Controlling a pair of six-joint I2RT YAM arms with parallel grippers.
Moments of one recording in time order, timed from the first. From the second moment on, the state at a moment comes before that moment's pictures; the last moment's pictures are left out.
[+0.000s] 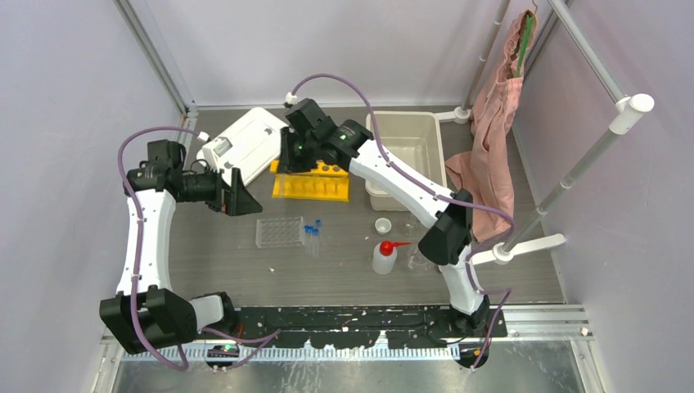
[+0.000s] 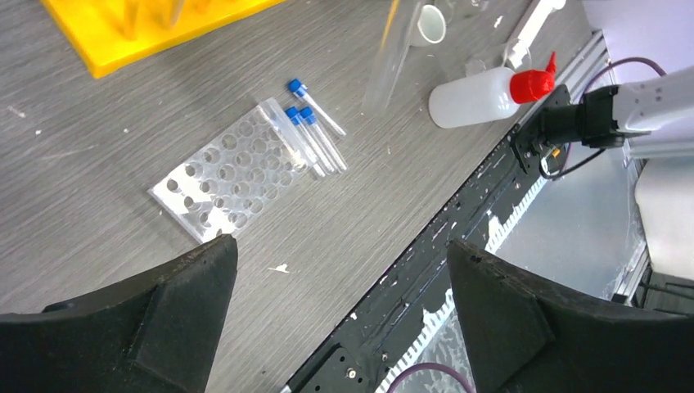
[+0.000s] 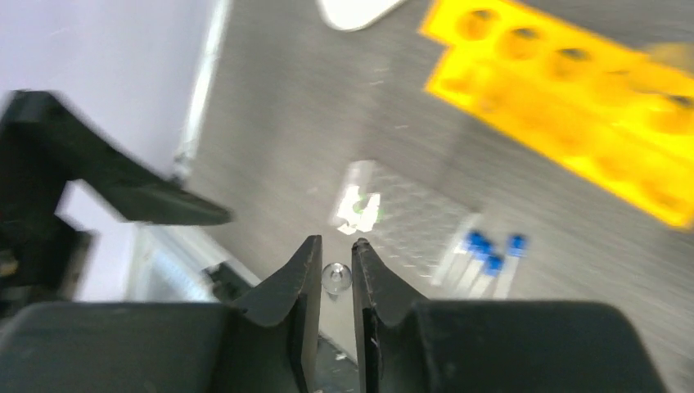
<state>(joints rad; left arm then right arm) 0.20 1.20 1.22 -1.19 0.94 0.42 0.91 2.09 2.27 -0.85 -0.13 0.68</state>
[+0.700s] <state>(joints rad) 0.20 1.28 1.22 -1.12 0.78 0.27 0.89 1.78 1.53 -0.31 0.50 0.42</state>
